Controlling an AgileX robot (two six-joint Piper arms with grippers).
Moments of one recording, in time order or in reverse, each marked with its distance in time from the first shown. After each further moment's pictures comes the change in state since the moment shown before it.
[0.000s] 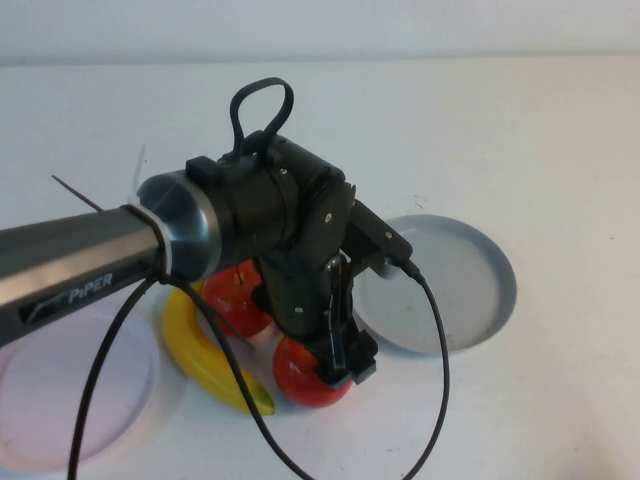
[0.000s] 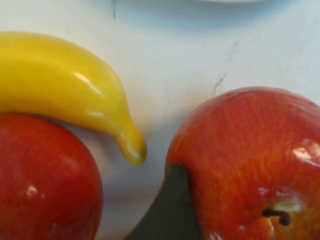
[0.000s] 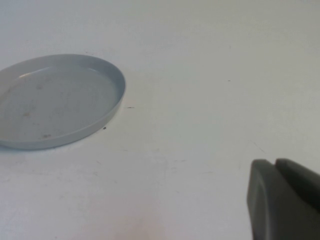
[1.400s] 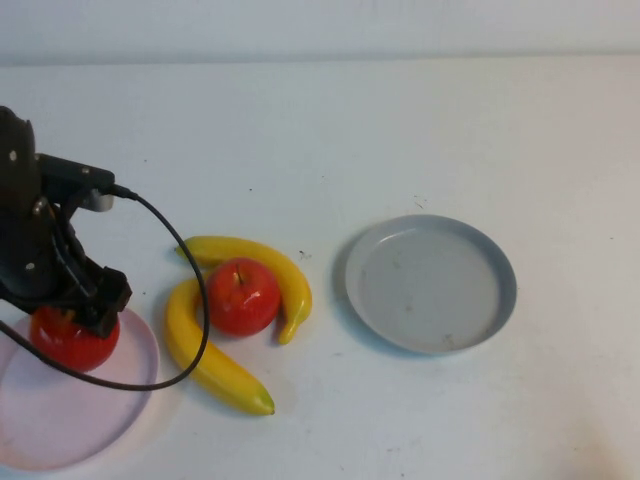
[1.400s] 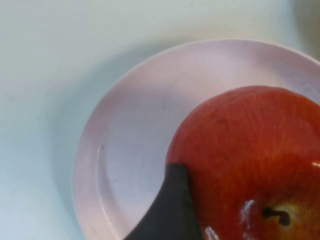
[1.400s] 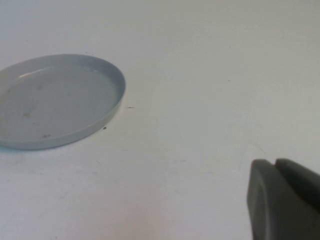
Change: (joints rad) right arm 0.000 0.000 0.000 0.000 0.000 0.000; left arm 0.578 -0.252 0.237 0.085 -0.001 -0.078
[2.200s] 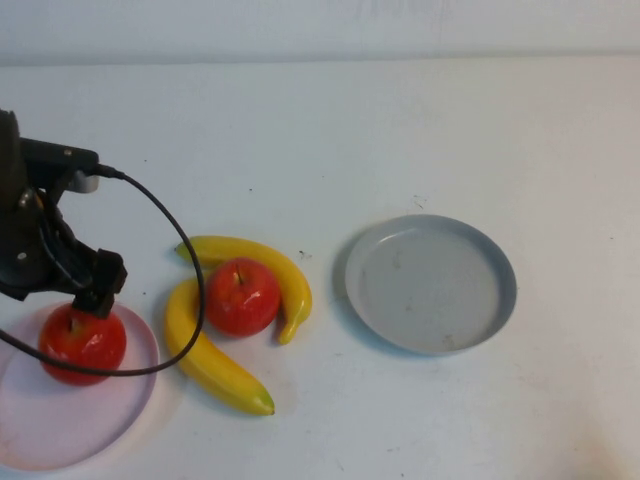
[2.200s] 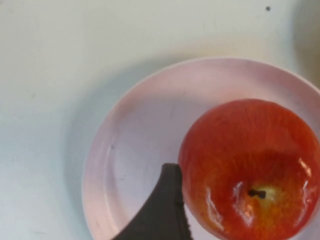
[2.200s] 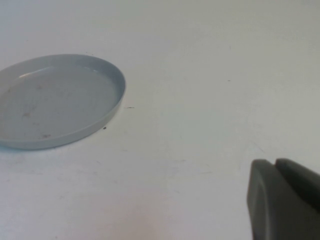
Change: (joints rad) right arm 0.000 0.000 0.000 0.000 0.000 0.000; left arm 0.000 -0.041 0.003 0.010 -0.026 -0.087
